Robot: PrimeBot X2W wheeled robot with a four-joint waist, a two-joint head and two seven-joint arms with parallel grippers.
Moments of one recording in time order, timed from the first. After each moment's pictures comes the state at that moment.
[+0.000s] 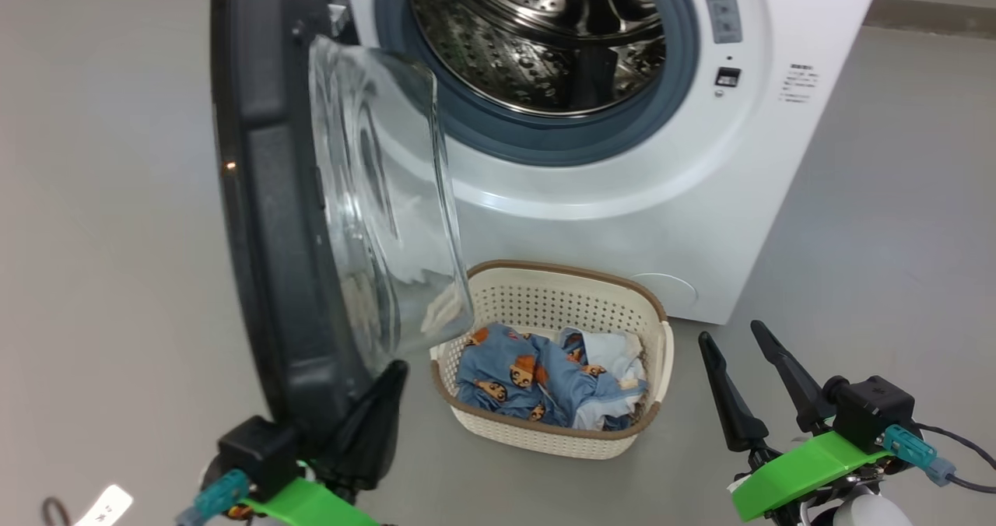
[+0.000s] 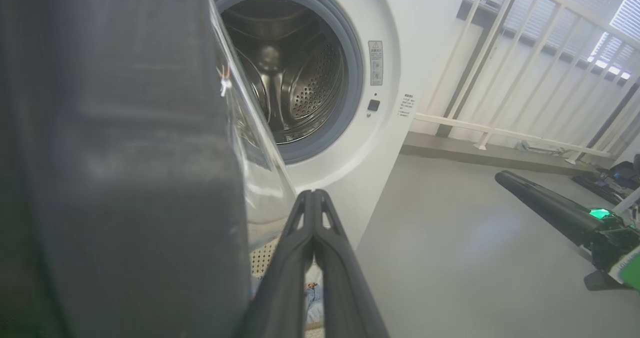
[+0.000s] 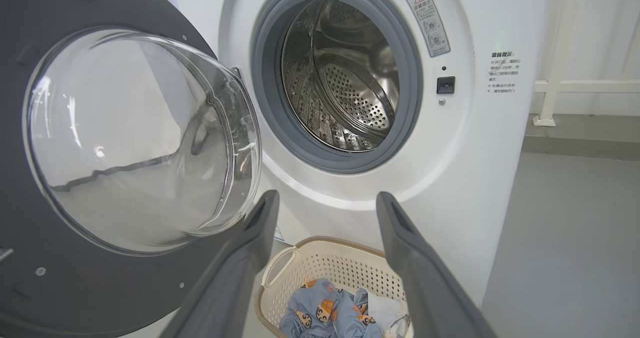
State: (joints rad) left arm -0.09 0.14 -0.38 0.02 -0.47 -0.06 -0.13; right arm -0.12 -0.13 0.12 0.23 0.32 0.13 -0.25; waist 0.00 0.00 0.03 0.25
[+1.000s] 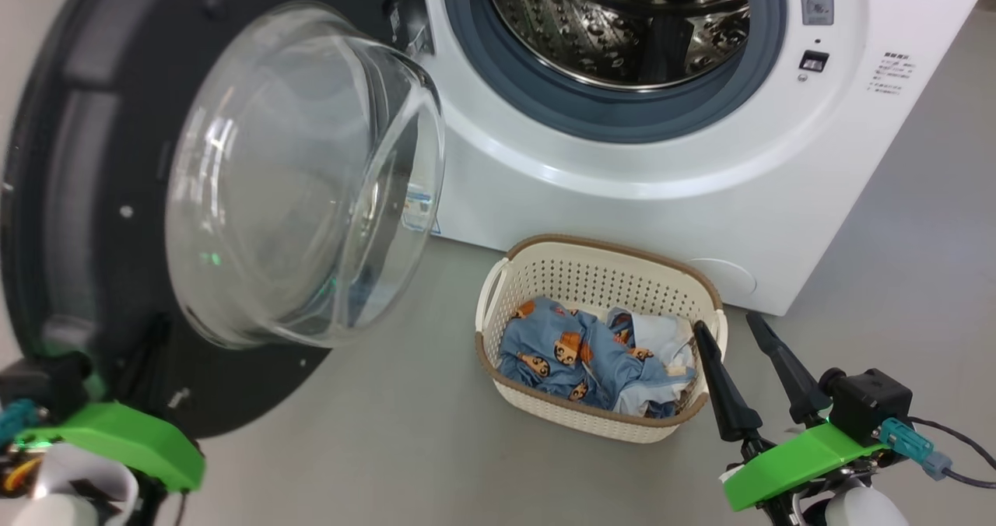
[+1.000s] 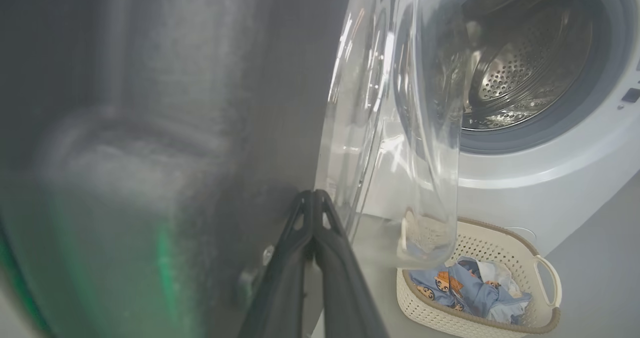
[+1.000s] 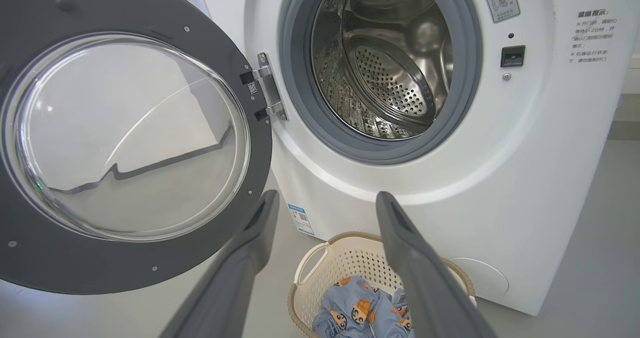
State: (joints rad) left arm -0.21 0.34 -0.14 0.21 -0.53 0.02 -0.05; right arm -0.13 -0.10 0.11 0.22 0.32 0.13 -0.25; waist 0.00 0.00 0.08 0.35
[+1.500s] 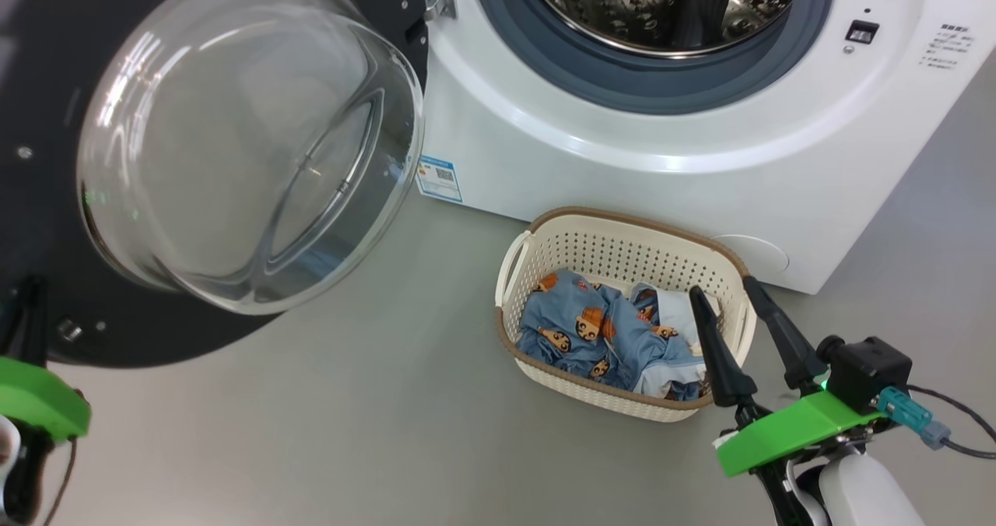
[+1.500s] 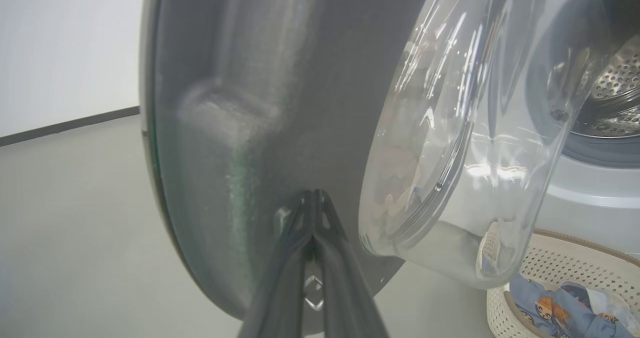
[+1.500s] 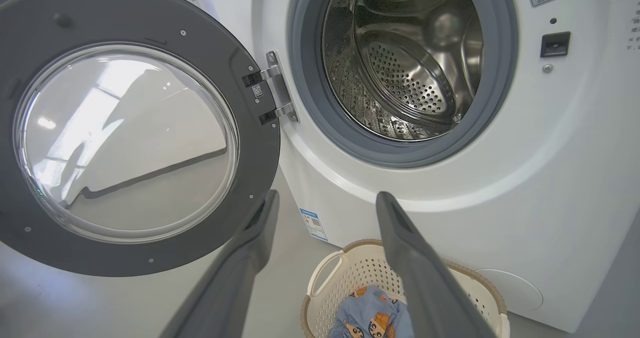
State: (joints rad) left arm -0.43 0.44 -0.10 0.60 -0.54 -0.08 -0.16; right arm -0.20 -0.09 0.10 0.23 0.31 0.13 -0.25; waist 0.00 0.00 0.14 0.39
